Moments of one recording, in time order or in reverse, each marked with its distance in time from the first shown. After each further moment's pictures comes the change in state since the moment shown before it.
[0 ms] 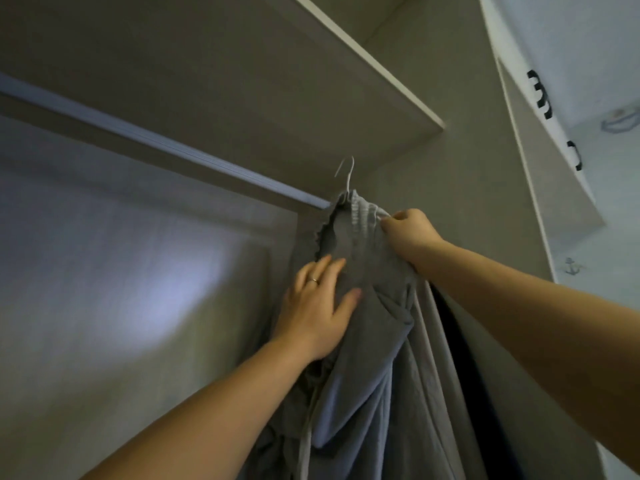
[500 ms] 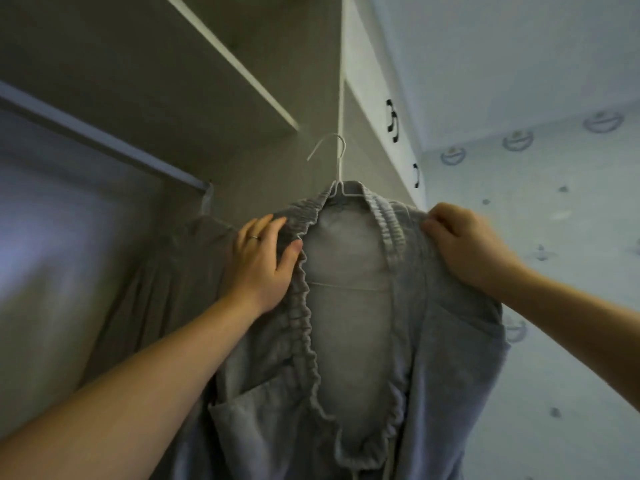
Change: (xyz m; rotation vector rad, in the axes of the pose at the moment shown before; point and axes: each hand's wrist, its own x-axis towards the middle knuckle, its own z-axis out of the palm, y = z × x) left_hand 0.020 0.177 0.045 -0.248 0.260 0.043; right_hand -0.124 0.034 -0.303 -0.766 0.190 -0.324
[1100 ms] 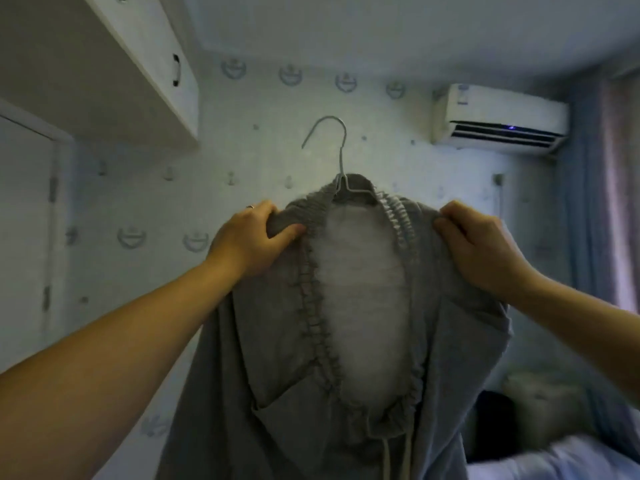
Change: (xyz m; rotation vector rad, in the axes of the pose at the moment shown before) left_hand -0.097 0.424 0.171 -0.696 -0.430 0.120; right_hand -0.218 0.214 -0.376 -0.570 -0.047 0.124
